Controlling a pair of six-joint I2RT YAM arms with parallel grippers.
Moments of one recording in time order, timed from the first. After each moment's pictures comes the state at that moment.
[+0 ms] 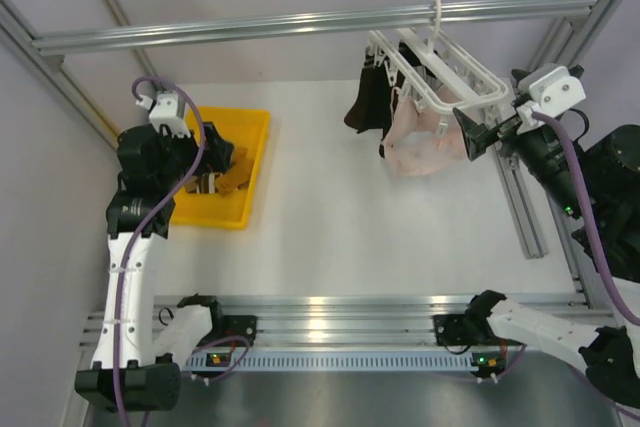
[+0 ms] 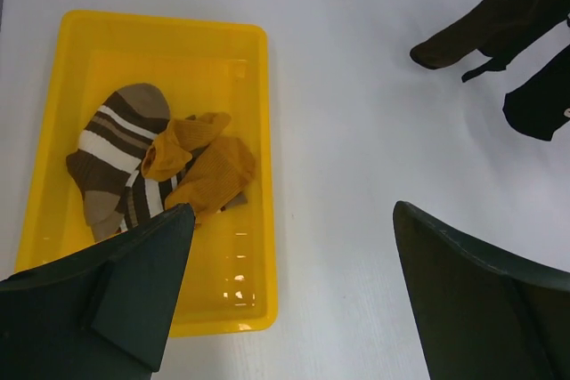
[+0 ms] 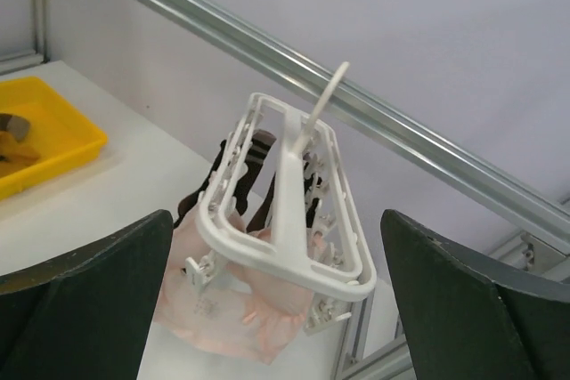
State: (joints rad) left arm 0.04 0.92 1.13 -0.54 0.27 -0.15; right arm 0.72 0.91 1.67 -0.62 0.21 -0.48
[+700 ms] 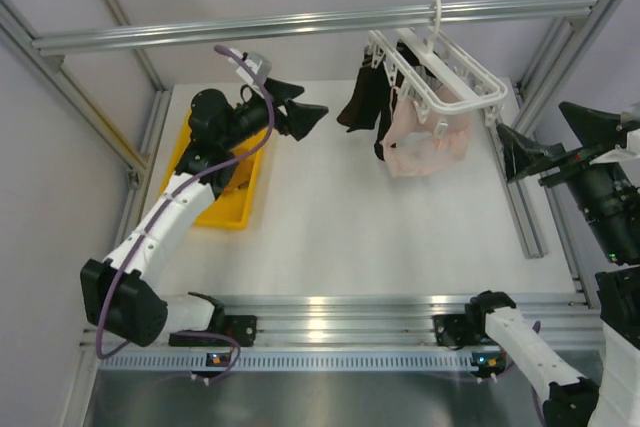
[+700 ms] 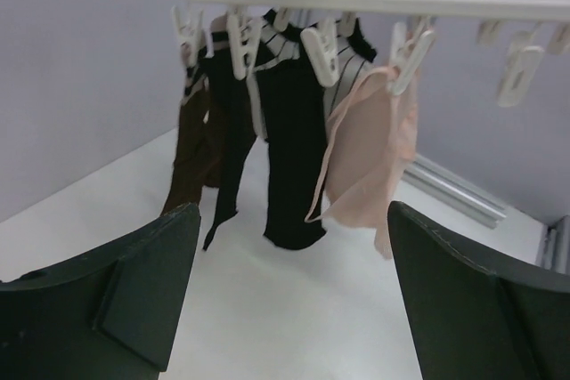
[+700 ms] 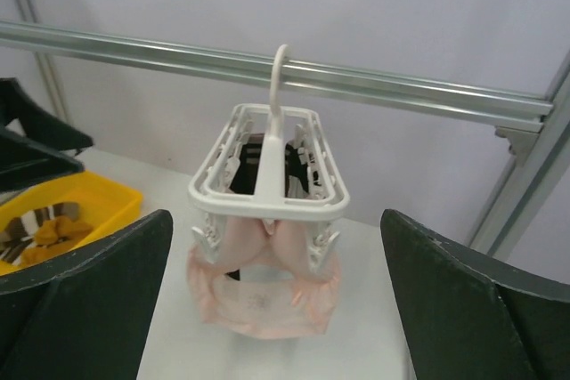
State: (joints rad) left arm -0.34 1.27 1.19 0.20 0.56 -0.23; right arm 0.22 0.73 1.62 -0.64 -0.10 -0.08
